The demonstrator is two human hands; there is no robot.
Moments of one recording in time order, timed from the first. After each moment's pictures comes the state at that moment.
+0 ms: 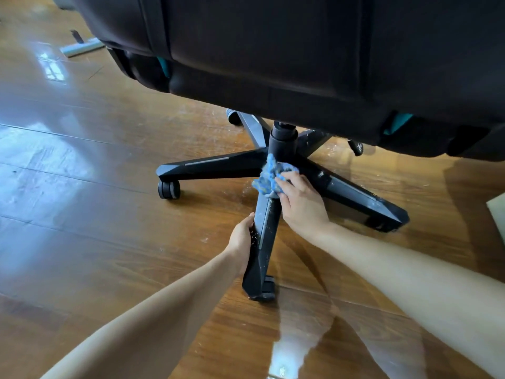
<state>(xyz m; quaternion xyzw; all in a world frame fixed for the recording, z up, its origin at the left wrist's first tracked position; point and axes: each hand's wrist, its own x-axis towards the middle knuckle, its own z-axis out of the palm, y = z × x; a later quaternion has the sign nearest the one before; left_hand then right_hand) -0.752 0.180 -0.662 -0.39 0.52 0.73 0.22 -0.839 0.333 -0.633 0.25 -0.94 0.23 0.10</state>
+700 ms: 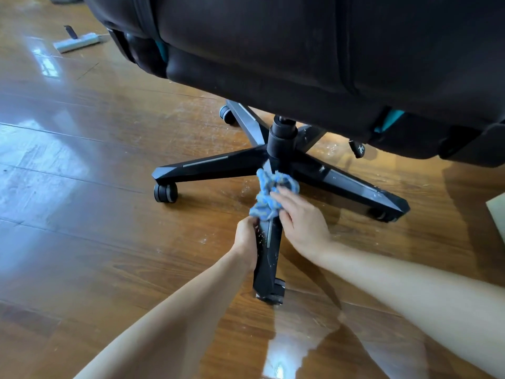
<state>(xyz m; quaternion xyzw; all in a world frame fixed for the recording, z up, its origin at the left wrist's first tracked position) -0.765 0.194 -0.672 -0.36 0.48 0.79 0.16 -0.804 0.337 -0.635 0.25 -0.93 0.26 0.05</state>
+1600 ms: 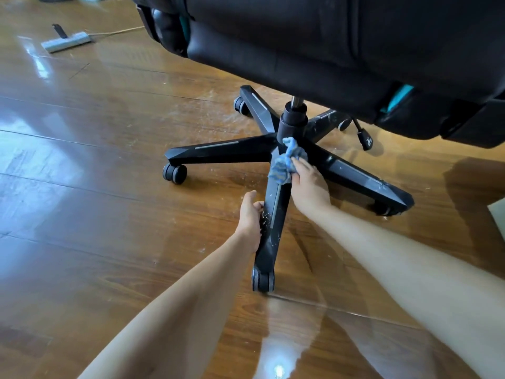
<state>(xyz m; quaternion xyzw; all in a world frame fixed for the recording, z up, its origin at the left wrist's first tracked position) -0.824 0.185 -0.653 -0.36 0.49 0.78 0.18 -0.905 0.321 -0.635 0.09 -0.95 0.29 0.03</state>
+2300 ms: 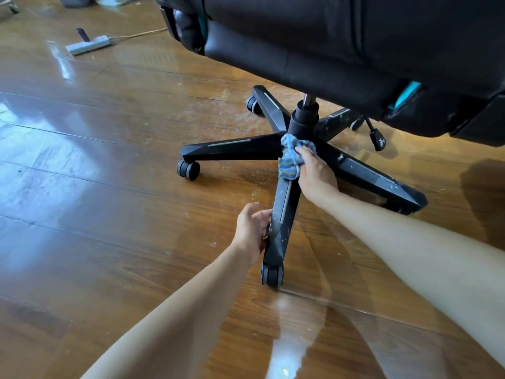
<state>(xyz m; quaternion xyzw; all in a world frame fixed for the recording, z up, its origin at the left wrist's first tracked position) -0.780 0.168 -0.656 -0.32 0.45 0.82 0.17 -0.924 0.310 -0.626 0.10 -0.96 0.28 0.01</state>
